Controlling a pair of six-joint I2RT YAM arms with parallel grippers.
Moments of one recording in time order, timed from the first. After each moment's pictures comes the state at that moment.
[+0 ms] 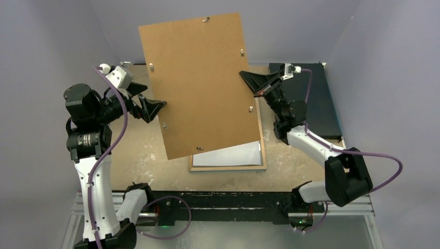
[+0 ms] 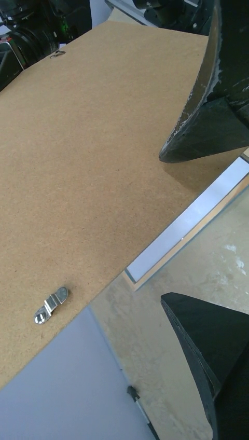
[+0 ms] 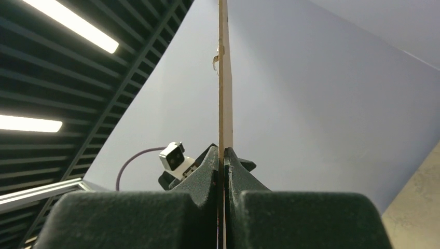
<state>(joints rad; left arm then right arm) 0.20 0.89 1.33 -0.58 0.95 0.09 0.43 1.37 0.80 1.23 -0.31 1.55</state>
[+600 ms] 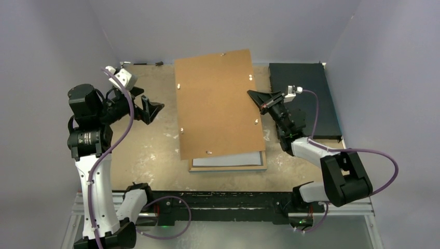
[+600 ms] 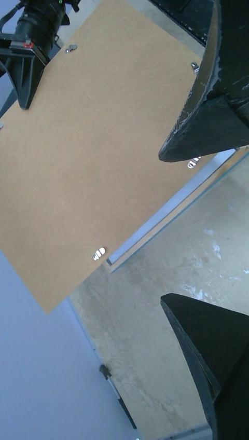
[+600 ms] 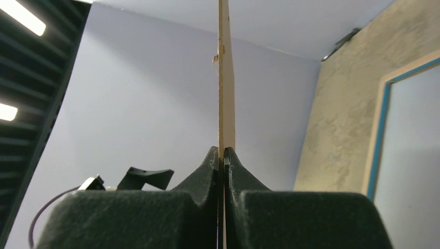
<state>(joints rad) 0.20 0.90 1.31 -0.68 0.86 0.20 0.32 1.36 0.54 1.07 -0.28 1.50</state>
